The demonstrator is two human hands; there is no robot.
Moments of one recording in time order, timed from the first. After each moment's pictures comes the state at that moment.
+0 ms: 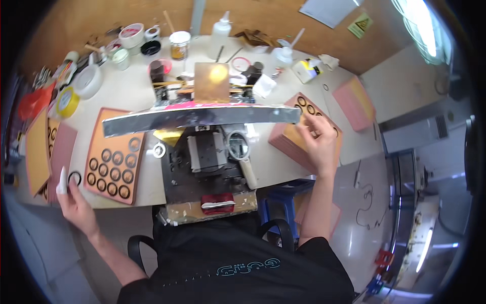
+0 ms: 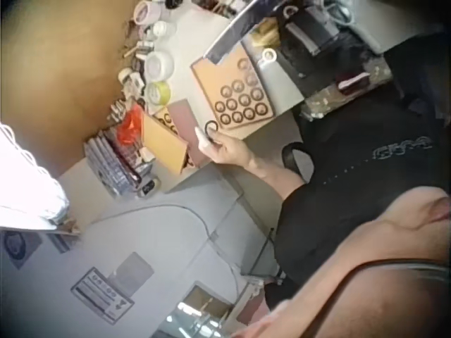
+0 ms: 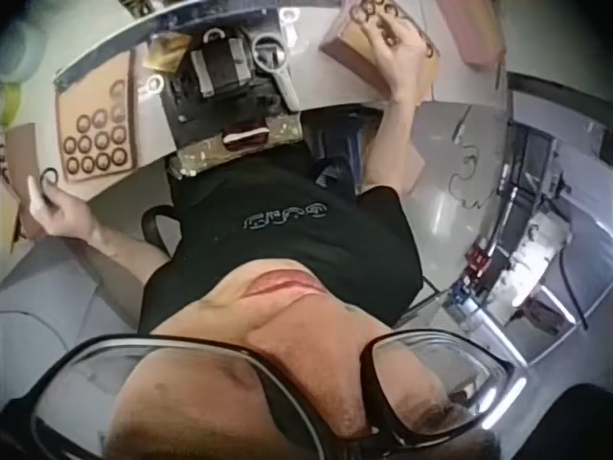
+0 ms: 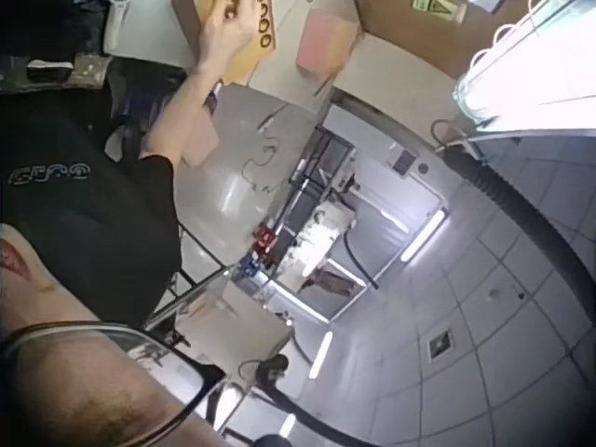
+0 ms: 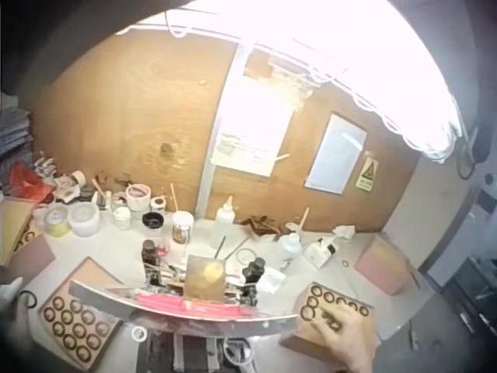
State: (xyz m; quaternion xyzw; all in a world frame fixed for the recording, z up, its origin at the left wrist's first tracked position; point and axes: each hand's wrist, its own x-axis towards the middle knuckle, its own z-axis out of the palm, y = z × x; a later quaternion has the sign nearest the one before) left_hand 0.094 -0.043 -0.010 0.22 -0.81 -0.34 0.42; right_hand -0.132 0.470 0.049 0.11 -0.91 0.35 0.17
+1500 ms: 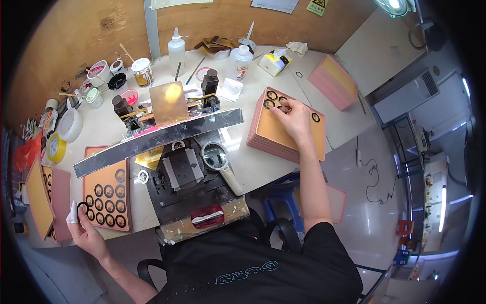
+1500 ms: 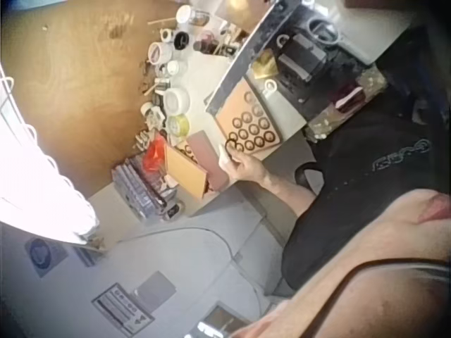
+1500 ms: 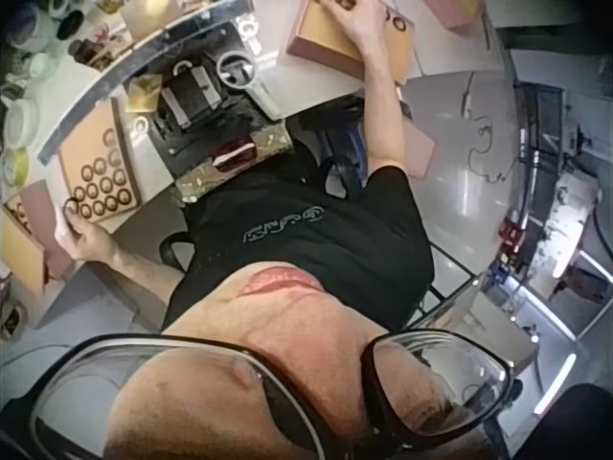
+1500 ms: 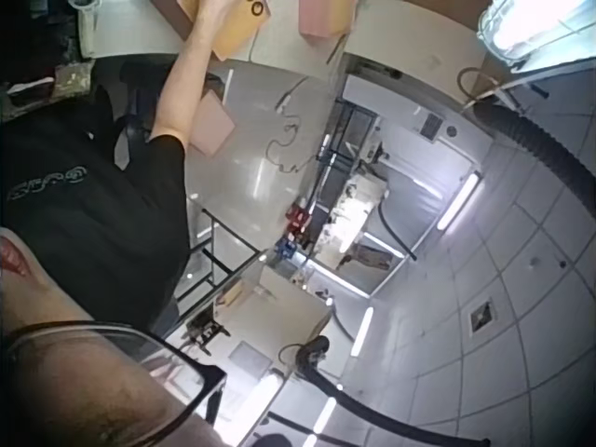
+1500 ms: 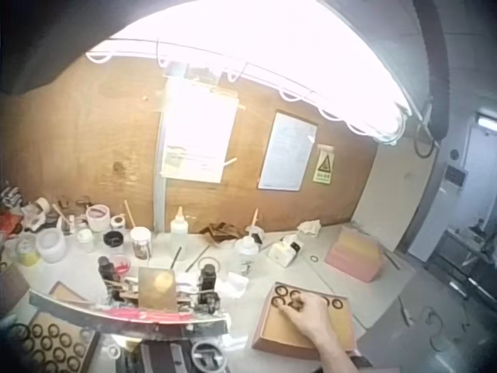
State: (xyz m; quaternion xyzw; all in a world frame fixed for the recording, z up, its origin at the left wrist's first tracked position) left_hand 0.075 -0.027 -0.020 0.19 -0.83 -0.35 0.38; right_hand -0.185 0.509 0.018 -0.07 -0.94 0.30 0.15
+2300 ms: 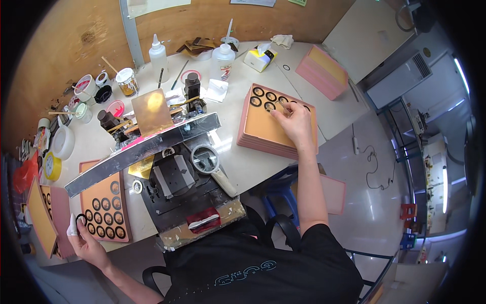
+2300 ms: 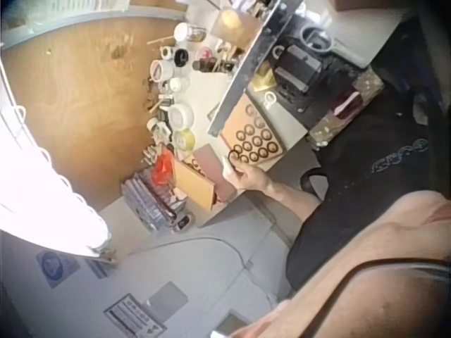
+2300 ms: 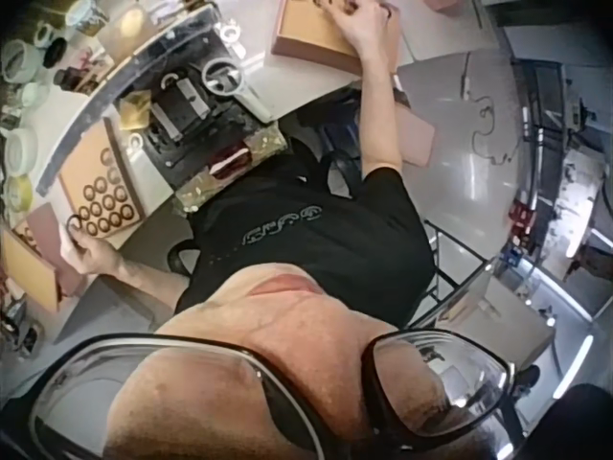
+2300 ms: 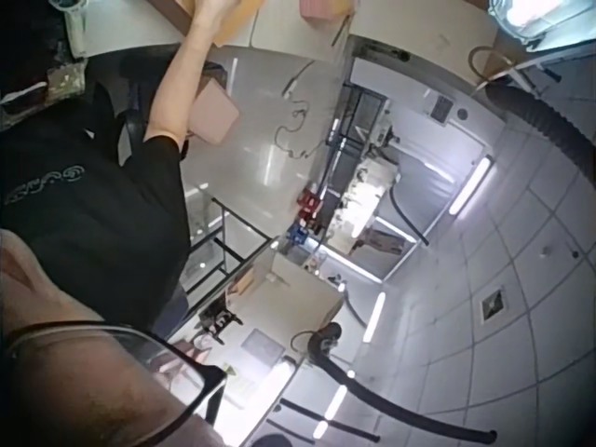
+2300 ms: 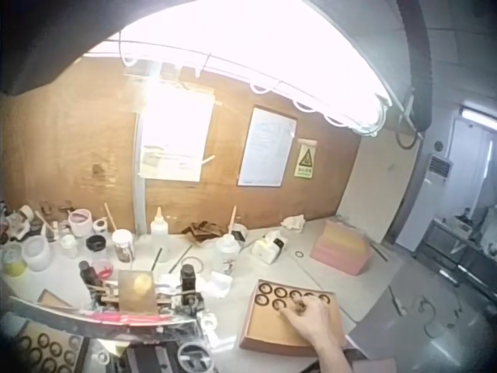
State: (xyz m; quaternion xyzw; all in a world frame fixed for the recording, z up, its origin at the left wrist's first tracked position) left_hand 0.065 -0.027 -0.019 0.19 -0.82 -0.38 0.37; right_hand -0.162 0.538 0.012 -0.12 -0.93 0.29 0.18
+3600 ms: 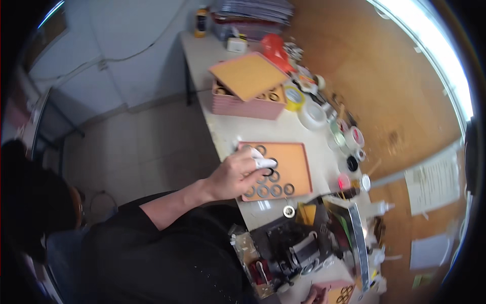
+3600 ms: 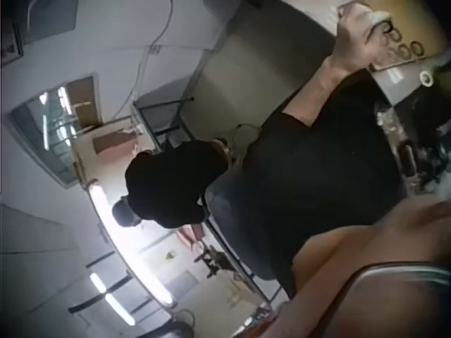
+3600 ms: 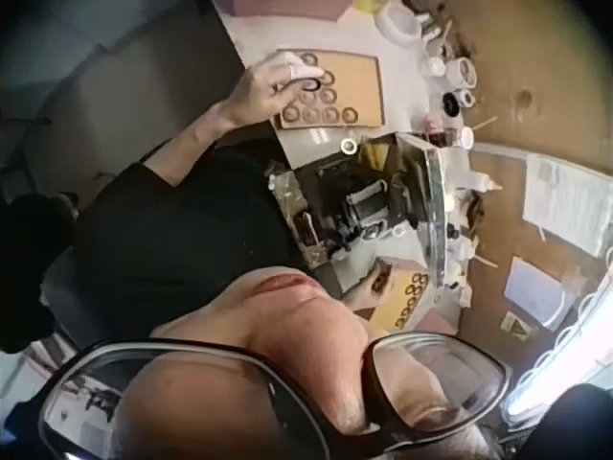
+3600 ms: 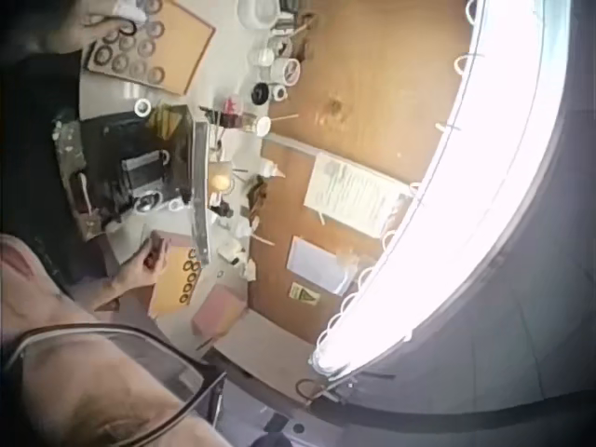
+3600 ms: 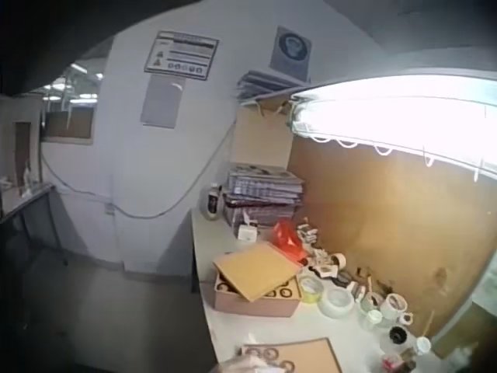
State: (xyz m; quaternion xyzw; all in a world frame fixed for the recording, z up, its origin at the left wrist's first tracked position) left_hand 0.107 0.014 0.006 0.17 -0.80 -0.30 0.49; right_hand -0.136 0.384 -0.055 0.31 -0.78 0.52 0.19
